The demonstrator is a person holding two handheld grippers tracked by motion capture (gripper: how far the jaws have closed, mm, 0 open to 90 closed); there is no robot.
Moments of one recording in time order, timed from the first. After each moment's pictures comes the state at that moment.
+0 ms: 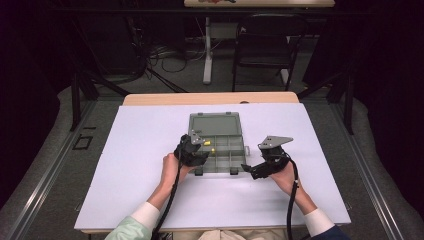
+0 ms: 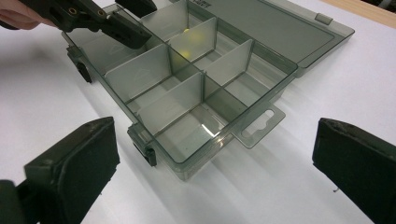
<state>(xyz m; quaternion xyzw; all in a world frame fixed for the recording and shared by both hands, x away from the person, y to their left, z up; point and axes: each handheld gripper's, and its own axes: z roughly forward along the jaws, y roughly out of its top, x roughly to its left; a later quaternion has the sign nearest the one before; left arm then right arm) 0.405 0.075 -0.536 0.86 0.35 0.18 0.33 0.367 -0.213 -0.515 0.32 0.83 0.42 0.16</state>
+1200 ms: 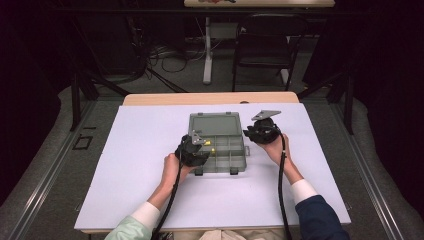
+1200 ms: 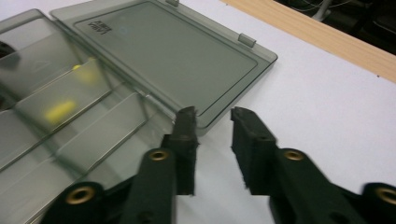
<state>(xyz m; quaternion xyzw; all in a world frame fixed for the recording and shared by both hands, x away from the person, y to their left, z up) 0.406 0.074 -0.539 0.86 0.35 0.17 0.33 0.464 -0.204 -0.515 0.37 0.82 0.38 0.21</state>
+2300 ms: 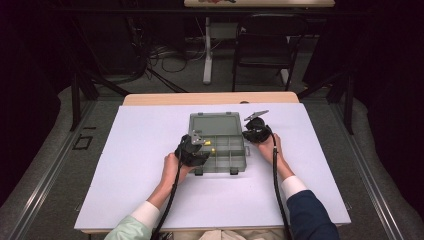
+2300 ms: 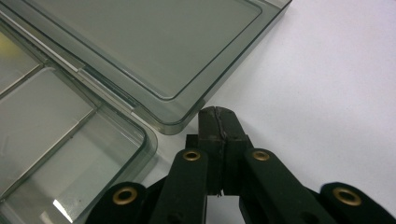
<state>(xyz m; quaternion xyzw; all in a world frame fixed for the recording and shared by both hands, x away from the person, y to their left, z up) 0.408 0.076 -0.541 0.86 0.34 0.17 0.34 0.496 -0.191 -0.554 0.42 0.83 0.31 0.18</state>
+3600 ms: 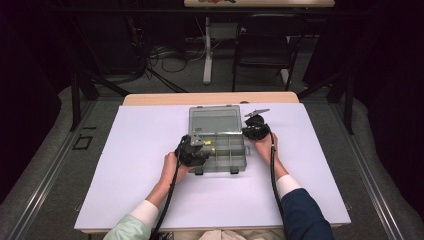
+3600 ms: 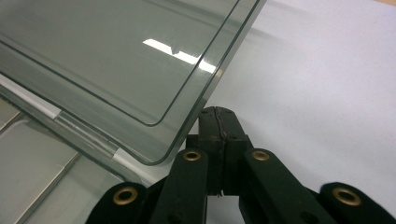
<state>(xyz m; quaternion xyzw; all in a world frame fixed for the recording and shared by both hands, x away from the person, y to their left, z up) 0.412 0.078 -0.546 0.87 0.31 0.17 0.34 0.506 -0.188 -0.558 0.47 0.80 0.34 0.19</state>
